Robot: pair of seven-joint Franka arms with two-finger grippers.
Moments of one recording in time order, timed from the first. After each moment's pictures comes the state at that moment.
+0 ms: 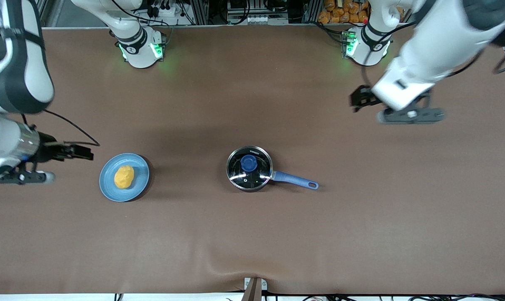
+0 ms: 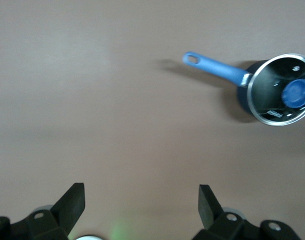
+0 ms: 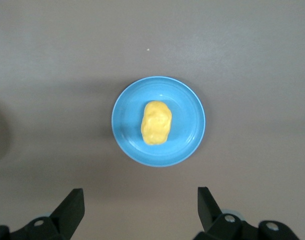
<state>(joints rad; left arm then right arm) -0.30 0.15 -0.15 -1.49 -0.03 1.57 -0.44 -0.05 0.31 0.03 -1.61 0.07 1.79 -0.03</state>
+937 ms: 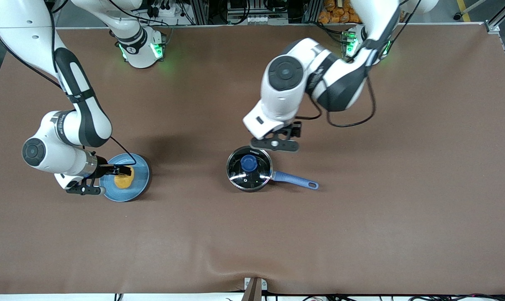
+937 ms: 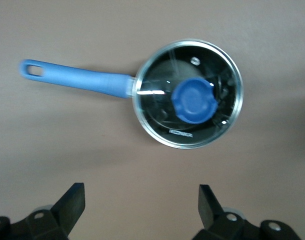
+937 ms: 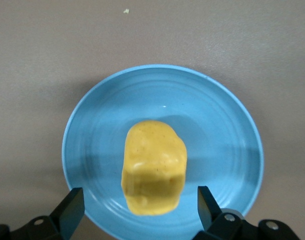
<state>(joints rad) -0.64 0.57 -0.14 -1.28 0.02 1.82 -0.61 -0.05 0.48 0.04 -1.94 0.13 2.32 -0.03</state>
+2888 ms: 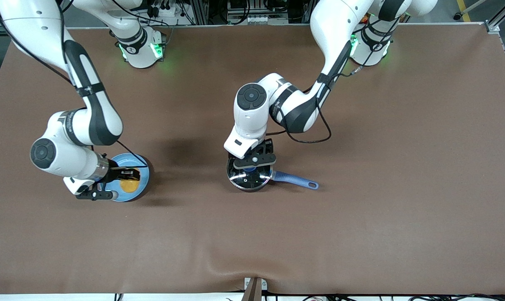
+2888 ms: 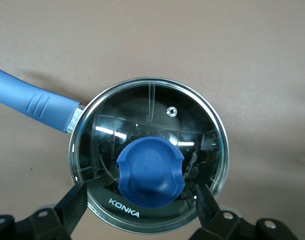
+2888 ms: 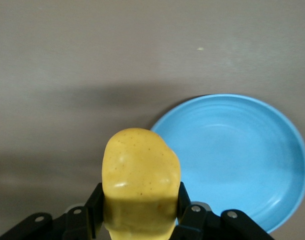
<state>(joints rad) -0.81 0.78 0.03 -1.24 0.02 2.13 -0.96 0.07 0.45 0.05 -1.80 0.14 2.20 0.09</state>
